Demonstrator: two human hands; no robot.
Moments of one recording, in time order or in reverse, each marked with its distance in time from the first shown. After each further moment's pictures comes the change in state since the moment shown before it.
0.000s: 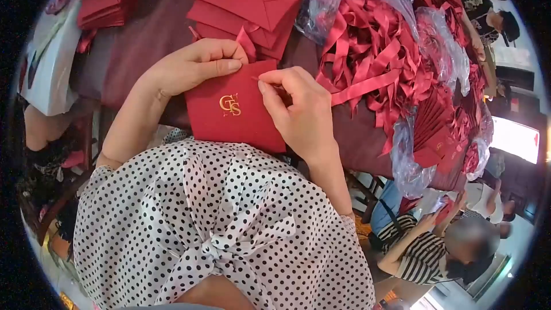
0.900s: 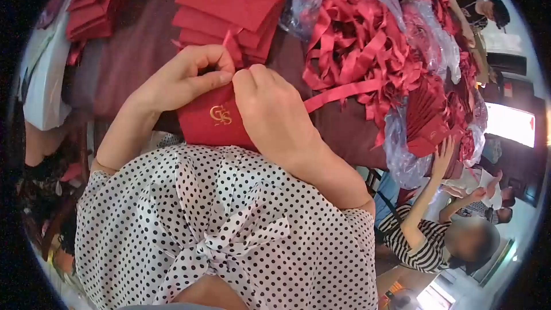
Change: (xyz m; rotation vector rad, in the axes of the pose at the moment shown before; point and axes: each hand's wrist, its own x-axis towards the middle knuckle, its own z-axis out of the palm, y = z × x) left_hand 0.000 0.002 0.016 0.171 0.054 0.138; right_hand 0.005 -0.022 0.004 -0.490 -0.146 -0.320
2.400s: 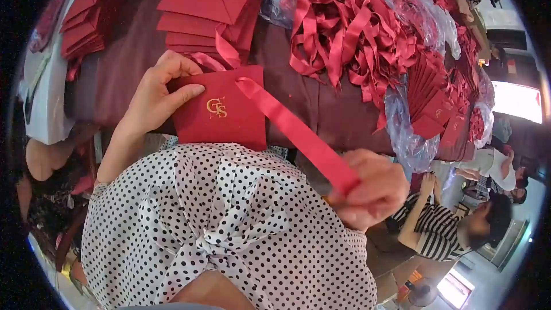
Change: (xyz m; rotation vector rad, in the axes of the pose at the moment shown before) left_hand -0.040 0.006 0.009 0.416 0.337 0.015; right_hand -0.111 -0.010 -0.064 1.043 0.633 0.220
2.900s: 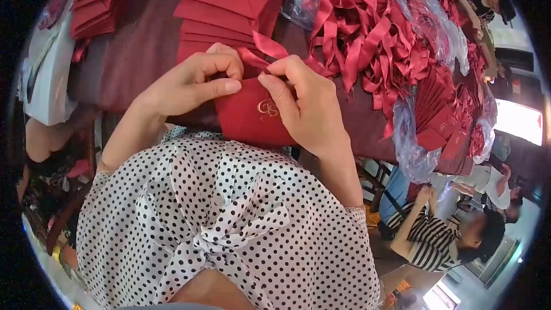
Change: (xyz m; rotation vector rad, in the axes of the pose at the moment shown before) left_hand 0.026 0.012 0.026 -0.078 -0.183 0.261; right_hand 0.066 0.064 0.045 -0.639 -0.429 0.167
